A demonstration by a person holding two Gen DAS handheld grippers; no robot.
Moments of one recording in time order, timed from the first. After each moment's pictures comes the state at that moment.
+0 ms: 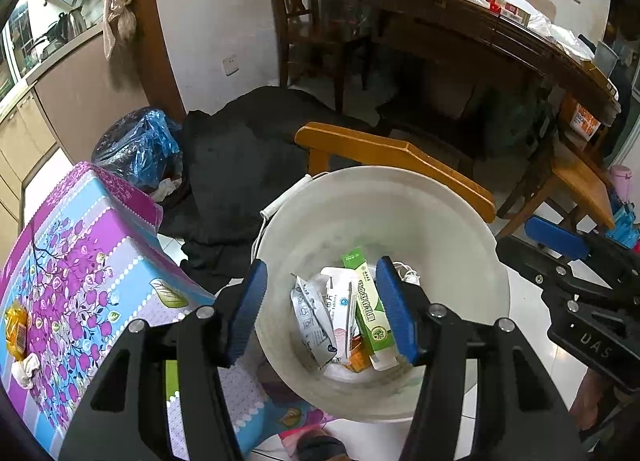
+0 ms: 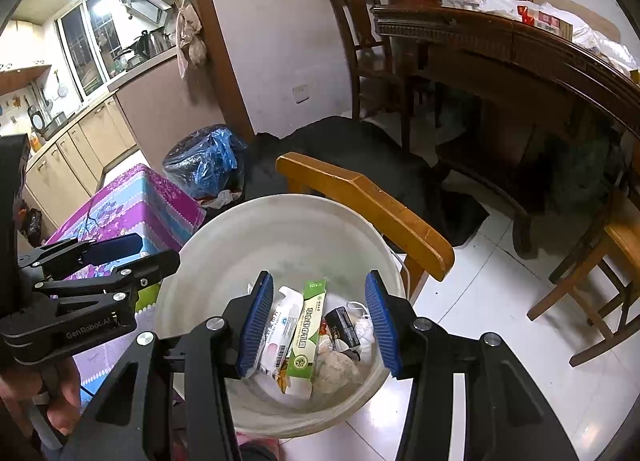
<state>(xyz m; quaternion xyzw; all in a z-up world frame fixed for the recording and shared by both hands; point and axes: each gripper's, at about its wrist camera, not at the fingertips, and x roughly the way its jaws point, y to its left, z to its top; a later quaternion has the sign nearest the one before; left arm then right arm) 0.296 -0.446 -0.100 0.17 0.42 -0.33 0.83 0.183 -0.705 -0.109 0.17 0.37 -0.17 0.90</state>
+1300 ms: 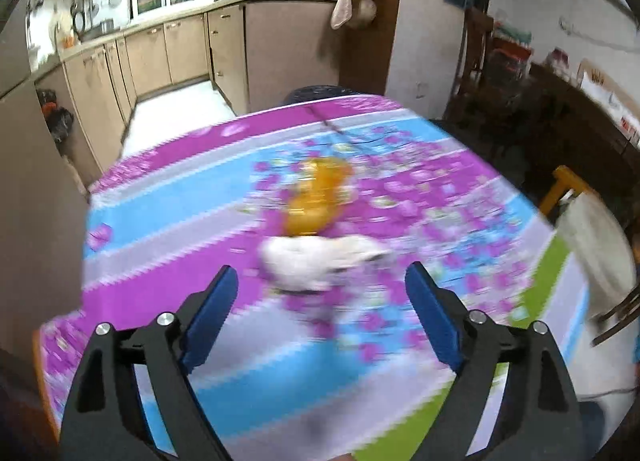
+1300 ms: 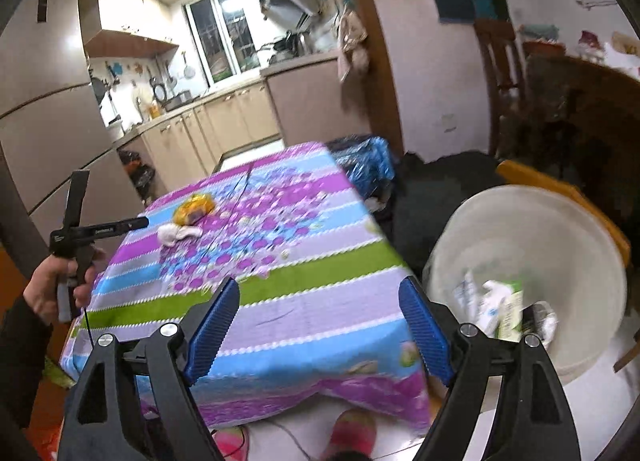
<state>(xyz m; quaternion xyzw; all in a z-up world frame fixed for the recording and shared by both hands) 0.383 0.017 -0.107 0.06 0.39 -0.15 0.91 0.186 -0.451 -0.120 0.13 0.31 0.05 0.94</state>
